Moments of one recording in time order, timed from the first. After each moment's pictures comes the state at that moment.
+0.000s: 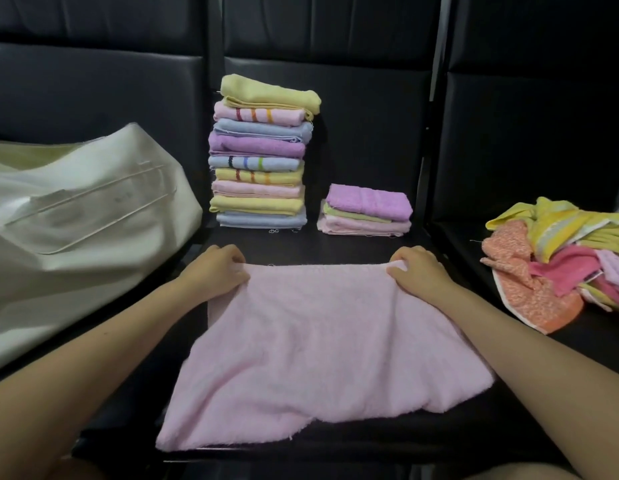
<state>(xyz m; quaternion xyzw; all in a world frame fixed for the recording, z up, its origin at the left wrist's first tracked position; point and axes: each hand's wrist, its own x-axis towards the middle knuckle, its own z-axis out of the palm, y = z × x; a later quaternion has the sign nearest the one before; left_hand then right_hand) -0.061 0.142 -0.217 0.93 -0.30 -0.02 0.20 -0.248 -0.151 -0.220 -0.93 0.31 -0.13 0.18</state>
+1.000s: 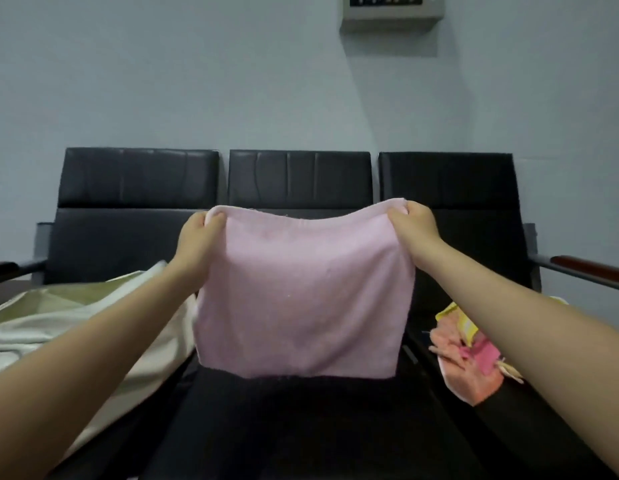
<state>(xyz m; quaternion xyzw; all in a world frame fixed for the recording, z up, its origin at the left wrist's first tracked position) -0.165 0.170 0.026 0.69 -0.26 0.13 0.66 -0.317 -0.091 0.042 -0.73 0.23 -0.49 0.42</state>
